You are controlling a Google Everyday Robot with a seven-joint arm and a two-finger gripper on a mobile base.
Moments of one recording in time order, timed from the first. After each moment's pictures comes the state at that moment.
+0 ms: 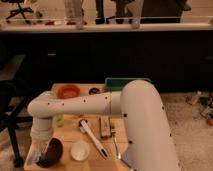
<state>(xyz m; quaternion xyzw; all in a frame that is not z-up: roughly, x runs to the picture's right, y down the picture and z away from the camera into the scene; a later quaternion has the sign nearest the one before) -0.315 0.286 0.682 -0.28 -0.47 -0.57 0.62</state>
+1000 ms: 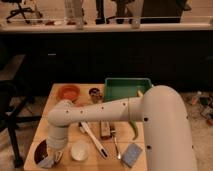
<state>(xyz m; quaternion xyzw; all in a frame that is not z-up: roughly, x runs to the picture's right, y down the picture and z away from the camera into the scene) -0.246 0.318 0.689 -0.32 -0.46 -0.50 0.66</state>
